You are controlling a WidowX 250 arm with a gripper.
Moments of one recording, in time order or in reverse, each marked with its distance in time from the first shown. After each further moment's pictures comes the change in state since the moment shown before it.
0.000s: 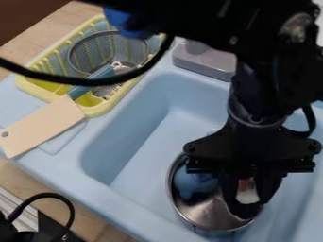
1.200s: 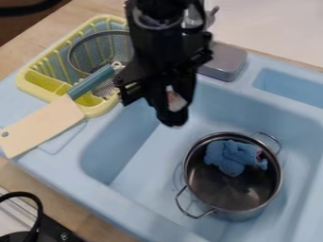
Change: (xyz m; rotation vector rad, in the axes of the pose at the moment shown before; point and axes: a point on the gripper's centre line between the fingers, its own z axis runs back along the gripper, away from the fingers) arm 0.087 0.068 0.036 -0.001 -0.138 0.594
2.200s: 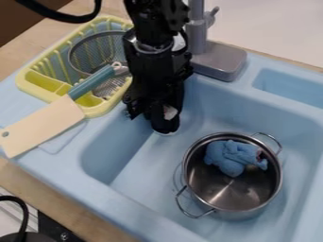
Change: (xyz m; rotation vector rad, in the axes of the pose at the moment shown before) arm 0.036 0.002 -0.068 0.092 0.047 0.231
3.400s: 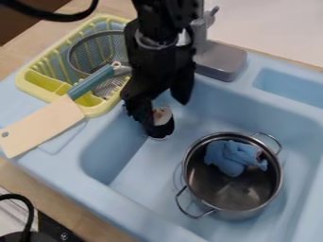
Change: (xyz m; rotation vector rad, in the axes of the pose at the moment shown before) arm 0.005 0.002 0.015 -0.027 -0.082 0.004
